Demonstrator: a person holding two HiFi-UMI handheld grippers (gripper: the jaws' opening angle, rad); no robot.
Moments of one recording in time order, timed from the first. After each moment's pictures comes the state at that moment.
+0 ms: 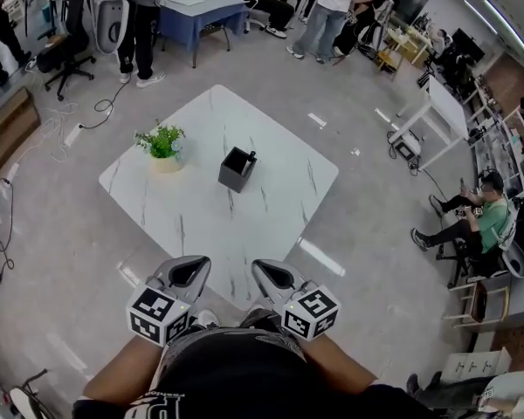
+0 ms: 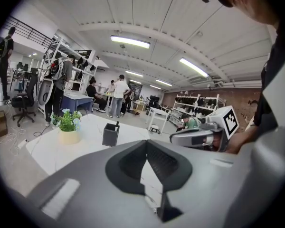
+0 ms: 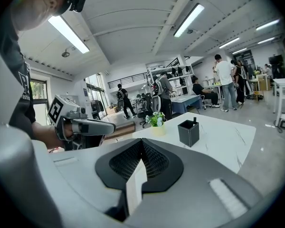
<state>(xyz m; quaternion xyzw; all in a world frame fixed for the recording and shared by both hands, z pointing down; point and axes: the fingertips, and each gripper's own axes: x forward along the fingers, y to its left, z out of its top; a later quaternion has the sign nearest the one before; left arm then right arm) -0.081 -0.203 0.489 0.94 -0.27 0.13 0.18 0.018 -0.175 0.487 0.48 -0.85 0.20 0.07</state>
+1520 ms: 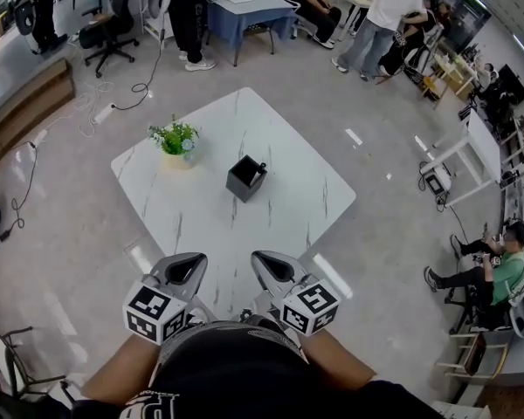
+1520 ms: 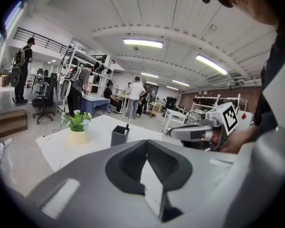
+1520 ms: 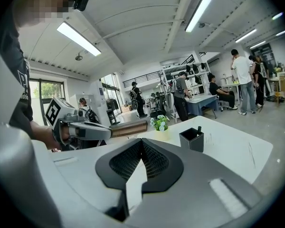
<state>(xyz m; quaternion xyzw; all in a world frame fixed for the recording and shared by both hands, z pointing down) -0.041 -0.227 0.487 0.90 -0.37 0.13 0.19 0.065 -0.230 0.477 0.39 -0.90 0.18 0.08</state>
